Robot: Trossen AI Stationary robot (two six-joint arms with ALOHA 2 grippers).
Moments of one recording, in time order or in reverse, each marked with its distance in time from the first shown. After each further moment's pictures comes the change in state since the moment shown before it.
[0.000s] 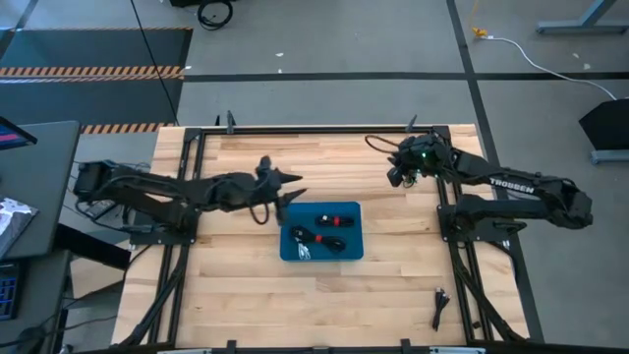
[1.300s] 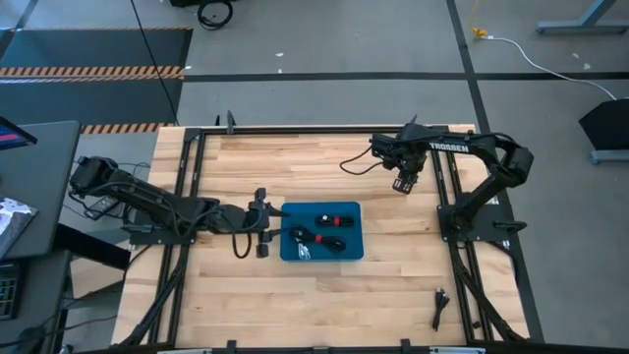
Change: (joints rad) left arm -0.236 -0.068 -0.189 -0.013 -0.005 0.026; right arm -0.024 0.688 0.488 -0.914 0.098 -0.149
